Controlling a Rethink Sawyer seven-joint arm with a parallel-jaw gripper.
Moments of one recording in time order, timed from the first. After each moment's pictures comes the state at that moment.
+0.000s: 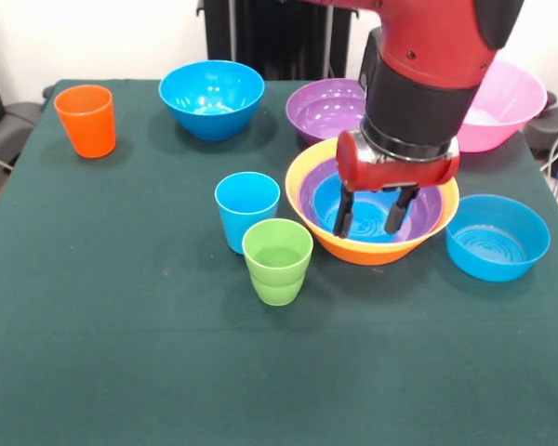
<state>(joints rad) -0.04 -0.35 -0.08 1.10 -0.05 0.84 1.49</state>
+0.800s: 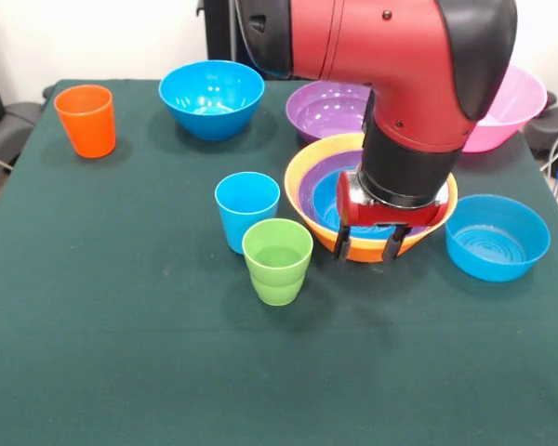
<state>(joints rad) -0.01 -0.24 -0.13 1.04 0.01 0.84 1.60</state>
